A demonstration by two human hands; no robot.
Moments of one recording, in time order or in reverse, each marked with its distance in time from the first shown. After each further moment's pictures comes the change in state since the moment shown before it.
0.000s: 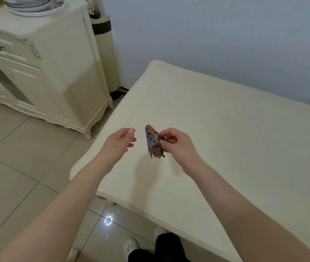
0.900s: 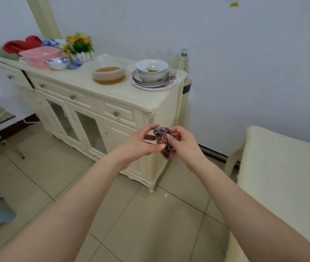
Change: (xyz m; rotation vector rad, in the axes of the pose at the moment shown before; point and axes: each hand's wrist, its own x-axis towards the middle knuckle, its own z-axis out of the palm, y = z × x) left_hand 0.174 0.059 -0.497 0.028 -0.135 0.198; right_hand 0.268 -0.203 0.458 -0.052 -0.047 -0.240
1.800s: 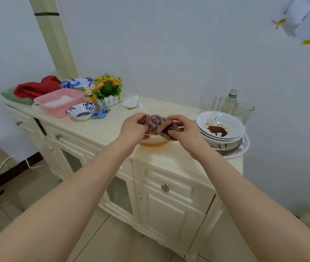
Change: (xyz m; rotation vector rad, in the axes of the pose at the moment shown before) left_hand 0.293 0.035 -0.373 -0.018 0.377 0.159; right_hand 0.392 -0.112 0.218 -0.139 0.046 -0.174
